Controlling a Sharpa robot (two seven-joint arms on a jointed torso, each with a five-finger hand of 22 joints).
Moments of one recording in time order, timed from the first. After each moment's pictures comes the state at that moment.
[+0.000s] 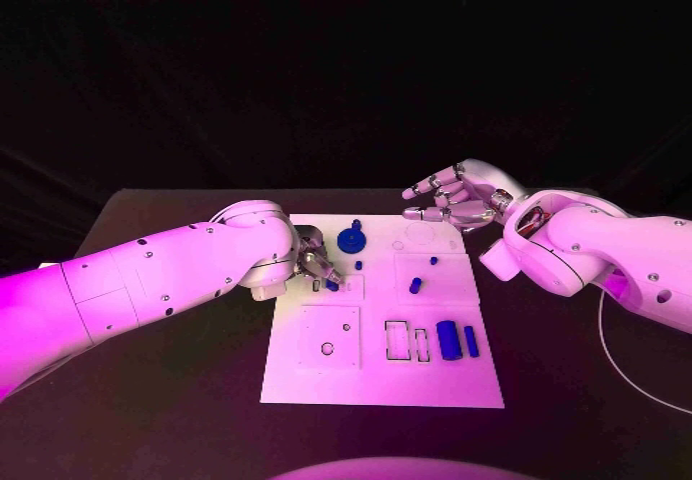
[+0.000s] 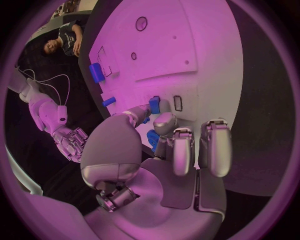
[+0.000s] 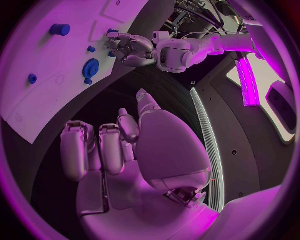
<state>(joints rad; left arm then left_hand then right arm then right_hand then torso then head) 1.25 -0.57 -0.02 1.38 -1.08 0.17 -0.65 1.06 -0.12 0.58 0.11 0.28 0.93 0.02 0.67 0.67 1.34 -0.05 1.09 1.04 1.47 -0.10 1.57 1.31 0.04 1.46 0.01 1.49 1.31 1.28 -0.95 -0.03 1.66 -0.79 -0.34 0.03 1.42 -0.03 -0.01 0.16 0.26 0.92 0.16 0.08 0.07 1.31 0.08 1.20 1.22 1.46 0.00 1.44 1.31 0.05 1.42 0.11 1.44 1.31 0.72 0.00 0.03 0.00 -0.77</state>
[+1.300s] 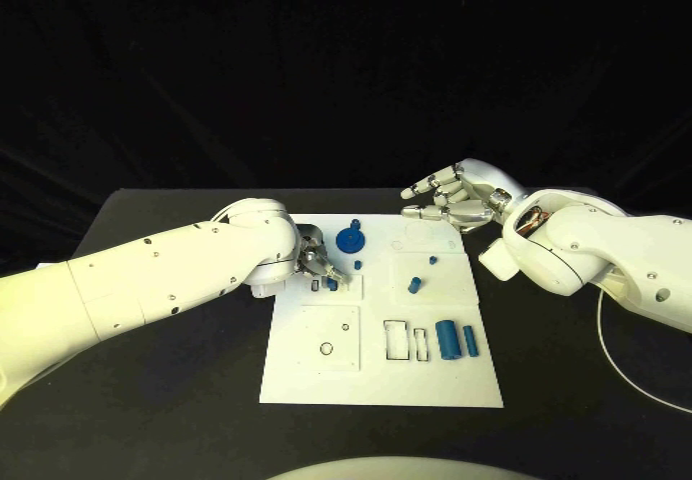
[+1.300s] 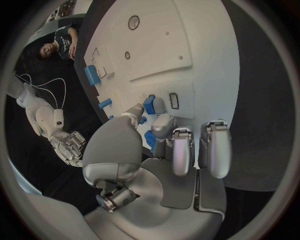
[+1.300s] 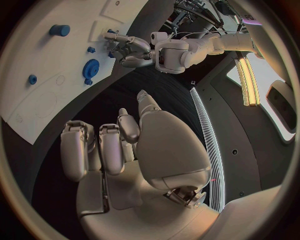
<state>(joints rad) 1.25 -0.55 -0.02 1.35 -1.13 0.20 -0.66 0.97 -0.10 0.23 0.23 0.13 1.00 0.01 0.63 0.62 1.38 -0.06 1.11 1.06 1.47 -0.11 1.57 1.31 0.03 1.47 0.00 1.51 1.31 1.28 -0.95 -0.03 1.66 -0.79 -0.34 0.03 1.39 -0.03 -0.03 0.18 0.26 0.92 0.16 0.08 0.07 1.31 0.08 1.20 1.22 1.46 0.00 1.44 1.31 0.05 1.42 0.11 1.44 1.31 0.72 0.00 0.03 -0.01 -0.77</state>
